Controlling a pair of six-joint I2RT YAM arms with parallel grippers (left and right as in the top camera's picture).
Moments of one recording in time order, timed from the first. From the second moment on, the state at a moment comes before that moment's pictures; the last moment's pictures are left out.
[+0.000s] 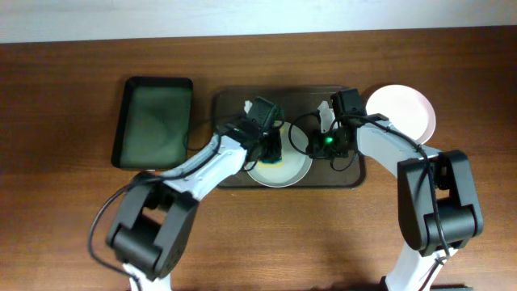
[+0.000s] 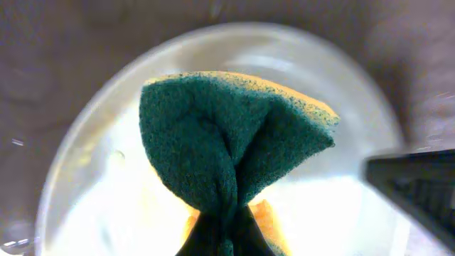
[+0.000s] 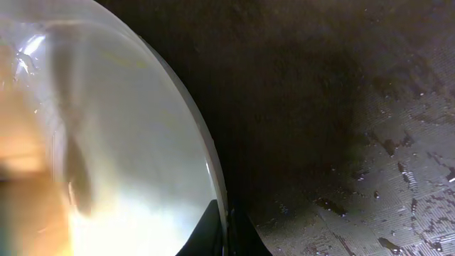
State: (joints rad) left arm -0.58 1.96 1.29 -0.43 0.03 -0.55; right arm 0.17 1.95 1.15 -0.47 -0.39 0.19
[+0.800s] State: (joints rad) left arm -0.60 2.00 1.32 -0.50 -0.52 -0.41; right arm 0.19 1.95 1.15 -0.47 -0.41 0.21
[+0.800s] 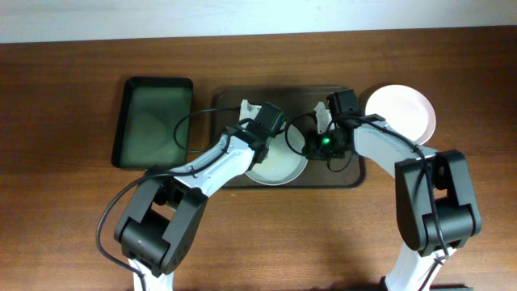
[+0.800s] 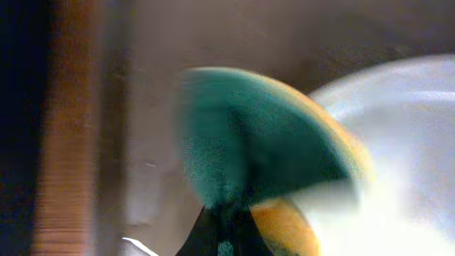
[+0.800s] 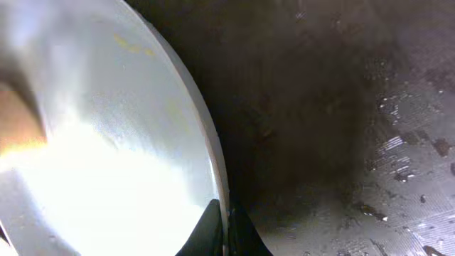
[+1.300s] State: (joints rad) left arm -0.44 1.70 1.31 -0.58 -0.45 -0.41; right arm 0.18 1.94 1.21 -0.63 -0.35 0.20
